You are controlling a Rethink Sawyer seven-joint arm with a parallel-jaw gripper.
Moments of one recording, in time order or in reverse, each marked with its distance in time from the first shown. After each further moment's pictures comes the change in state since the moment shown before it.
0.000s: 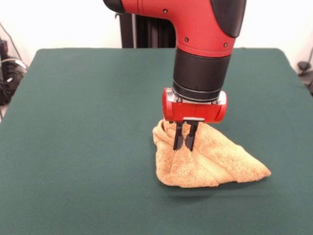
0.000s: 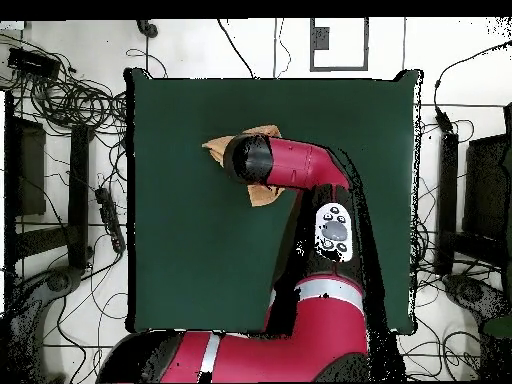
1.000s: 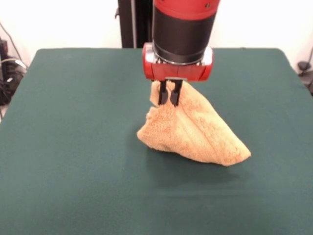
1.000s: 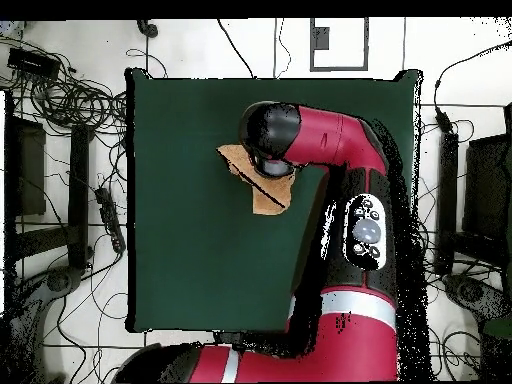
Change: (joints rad) arm -0.041 -0.065 -0.002 -0.138 -0.035 0.509 0.000
